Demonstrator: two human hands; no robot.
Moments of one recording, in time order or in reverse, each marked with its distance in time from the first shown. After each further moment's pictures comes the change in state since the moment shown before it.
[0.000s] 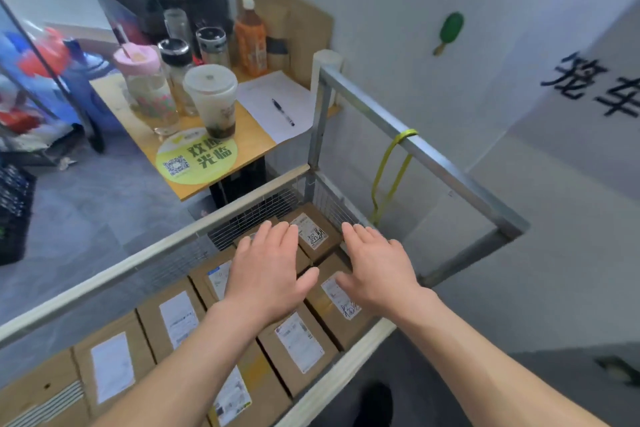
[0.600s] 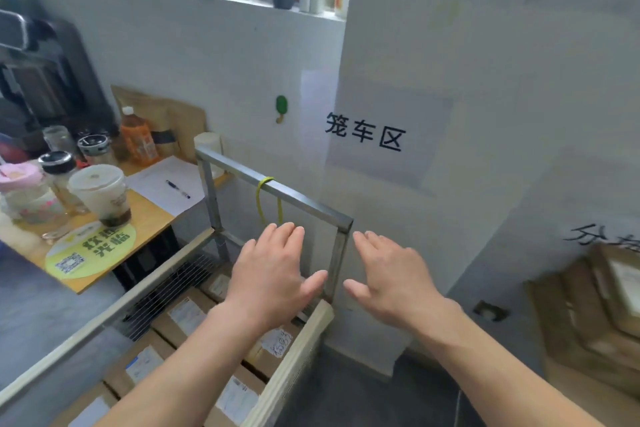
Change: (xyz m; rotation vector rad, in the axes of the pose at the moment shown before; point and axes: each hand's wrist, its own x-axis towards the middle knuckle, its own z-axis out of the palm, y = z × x) left_hand -0.049 0.190 -0.096 0.019 0.186 0.418; right_hand -0.202 0.100 -0.125 -0.054 0.245 0.312
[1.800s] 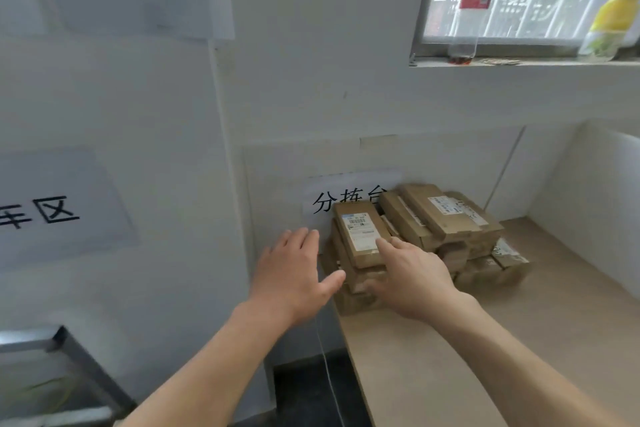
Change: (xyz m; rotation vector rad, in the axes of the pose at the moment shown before) left_hand 0.077 0.415 0.059 -0.142 -0.104 0.667; right_hand -0.246 0.328 -0.054 0.015 0.078 0.792
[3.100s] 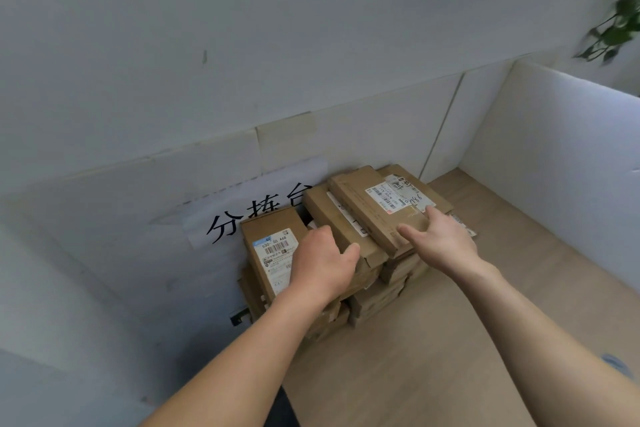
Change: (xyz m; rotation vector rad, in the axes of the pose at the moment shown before) left_hand 0.226 0.116 0.134 -0.621 -0.318 -0.117; right_hand 0.139 0.235 0.062 0.298 0.001 0.803
